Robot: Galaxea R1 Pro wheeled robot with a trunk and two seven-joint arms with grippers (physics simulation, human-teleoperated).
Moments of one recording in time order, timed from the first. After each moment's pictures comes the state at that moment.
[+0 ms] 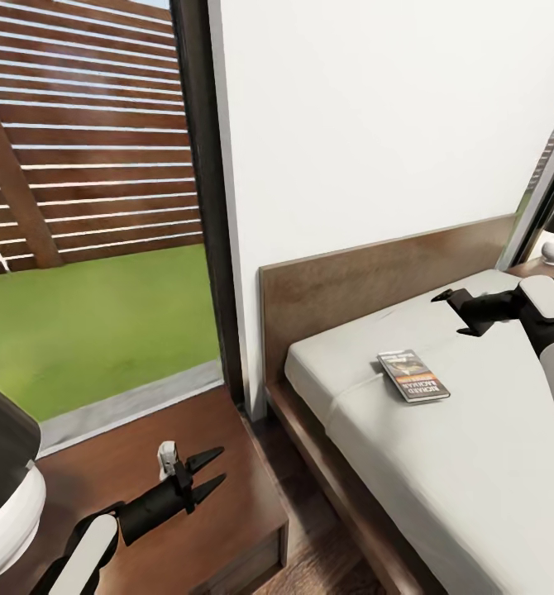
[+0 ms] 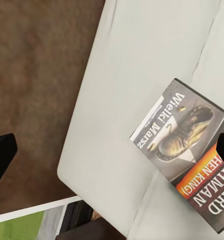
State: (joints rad) left arm -0.25 0.11 0.02 -1.07 1.08 0.88 -0.66; right arm -1.35 -0.42 -0.03 -0.47 -1.15 0.85 -0.44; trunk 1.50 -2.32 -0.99
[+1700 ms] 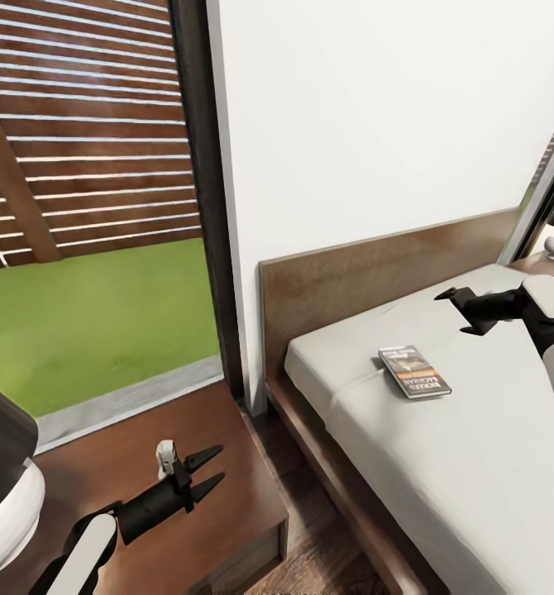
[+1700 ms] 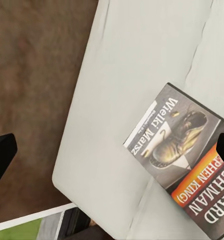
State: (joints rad) left arm -0.25 0.12 0.02 -1.08 1.09 0.88 -0.66; right arm -1.35 -0.43 -0.04 -0.47 -1.15 0.83 -0.44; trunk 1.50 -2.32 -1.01
